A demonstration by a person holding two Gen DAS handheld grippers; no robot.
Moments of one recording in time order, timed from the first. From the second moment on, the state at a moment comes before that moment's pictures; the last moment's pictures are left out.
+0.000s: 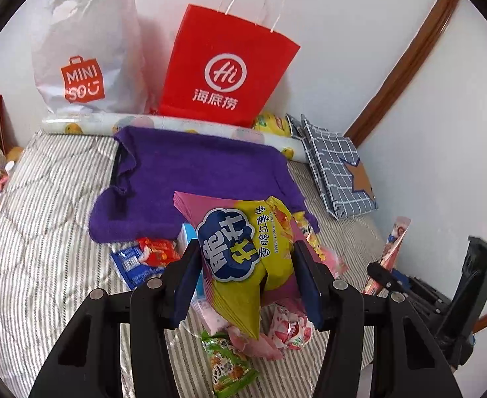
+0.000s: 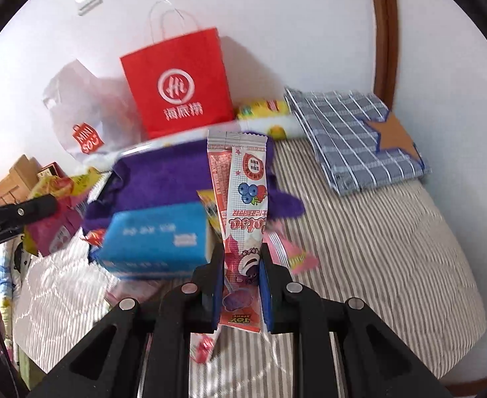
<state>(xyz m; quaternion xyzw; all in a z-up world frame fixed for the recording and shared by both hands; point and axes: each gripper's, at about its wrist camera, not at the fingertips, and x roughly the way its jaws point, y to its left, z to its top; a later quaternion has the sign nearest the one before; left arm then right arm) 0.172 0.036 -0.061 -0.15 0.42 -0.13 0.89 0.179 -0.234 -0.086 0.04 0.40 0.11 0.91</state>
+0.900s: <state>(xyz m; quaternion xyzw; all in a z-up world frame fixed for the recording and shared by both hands) 0.310 0.046 -0.095 -0.11 0.44 -0.12 0.88 0.319 -0.172 -0.112 0.01 0.39 0.12 0.91</state>
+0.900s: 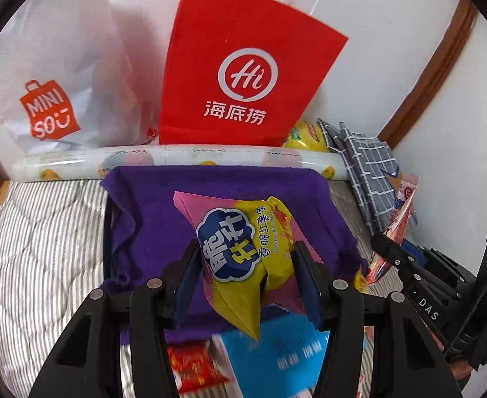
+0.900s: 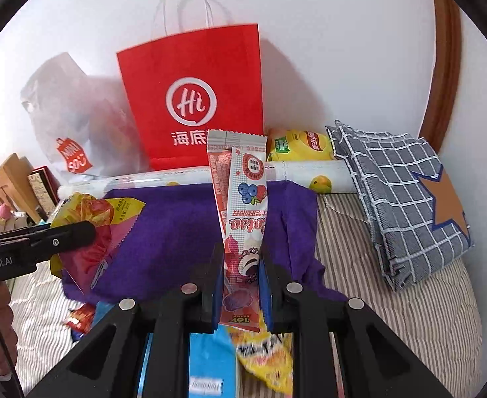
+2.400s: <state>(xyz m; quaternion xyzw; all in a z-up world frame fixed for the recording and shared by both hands) 0.374 0.051 -0.157 -0.10 0.52 -0.09 0.85 0.379 -0.154 -0.161 -0.02 0.46 0.12 0.88</state>
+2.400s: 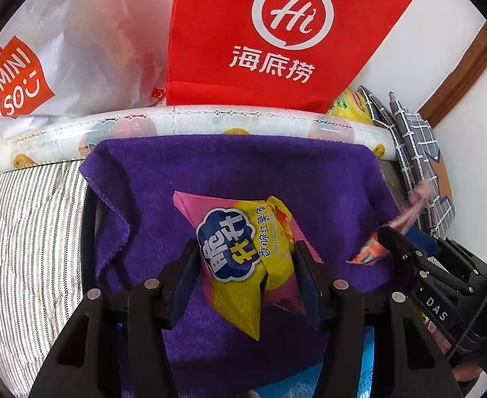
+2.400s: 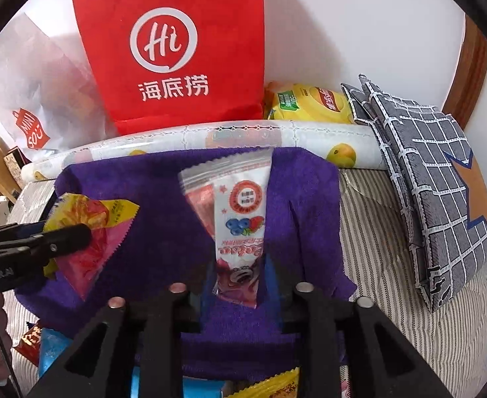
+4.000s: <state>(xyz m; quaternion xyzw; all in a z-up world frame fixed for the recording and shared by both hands) 0.165 0.028 -0.042 -0.11 0.42 -0.07 0.90 0.146 -0.239 -0.051 0.00 0.34 0.11 0.93</state>
